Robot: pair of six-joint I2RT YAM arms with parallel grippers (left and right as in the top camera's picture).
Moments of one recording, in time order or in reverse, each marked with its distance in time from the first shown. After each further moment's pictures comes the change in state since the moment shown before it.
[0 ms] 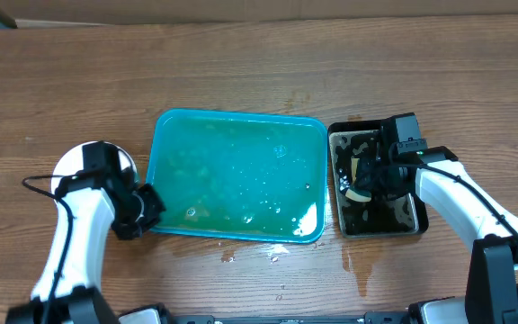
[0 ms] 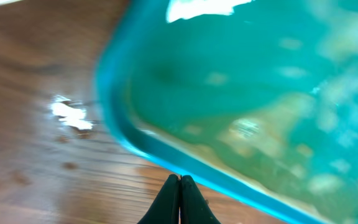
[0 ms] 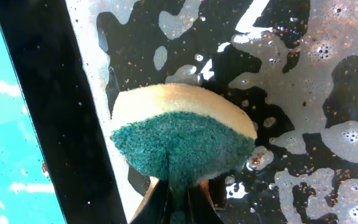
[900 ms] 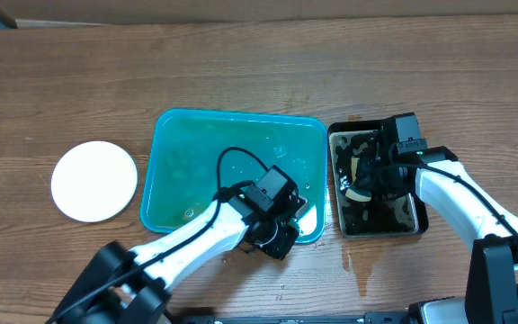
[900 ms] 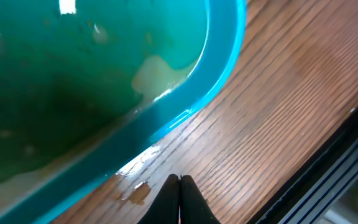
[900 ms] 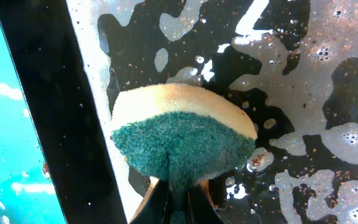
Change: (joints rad) left arm -0.972 0.199 0.005 0.328 0.190 0.114; right arm 0.000 0.000 0.000 0.002 0.000 0.000
